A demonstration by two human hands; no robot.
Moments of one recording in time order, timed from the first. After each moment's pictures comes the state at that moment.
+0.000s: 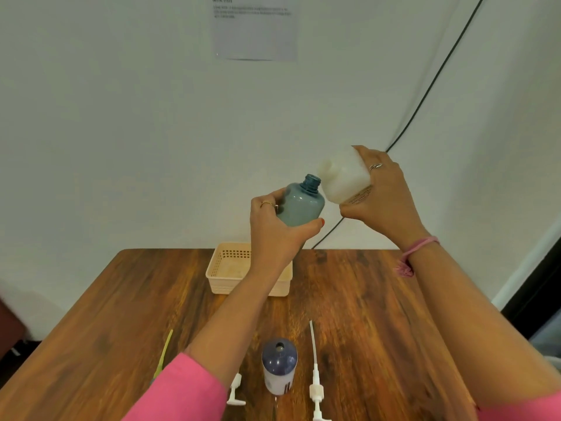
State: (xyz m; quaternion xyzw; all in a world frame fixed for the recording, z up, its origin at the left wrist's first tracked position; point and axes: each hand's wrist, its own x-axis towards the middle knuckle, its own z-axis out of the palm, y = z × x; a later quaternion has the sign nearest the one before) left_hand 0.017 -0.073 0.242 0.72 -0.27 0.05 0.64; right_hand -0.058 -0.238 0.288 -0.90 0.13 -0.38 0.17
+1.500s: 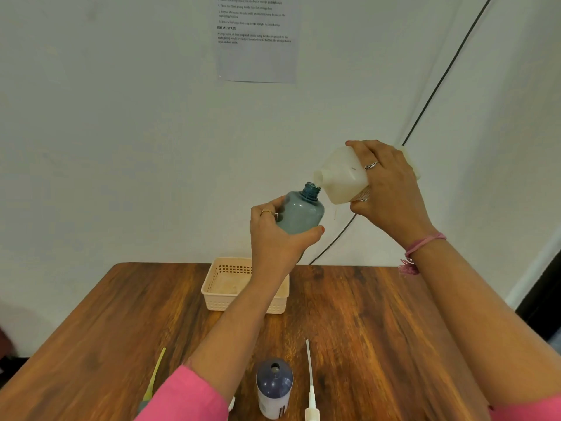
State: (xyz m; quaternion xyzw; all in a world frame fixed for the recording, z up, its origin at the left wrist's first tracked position) left_hand 0.015 -0.079 0.258 0.69 -0.27 0.06 0.67; right_hand -0.056 -0.247 0.322 -0.89 0.06 -0.46 -0.04
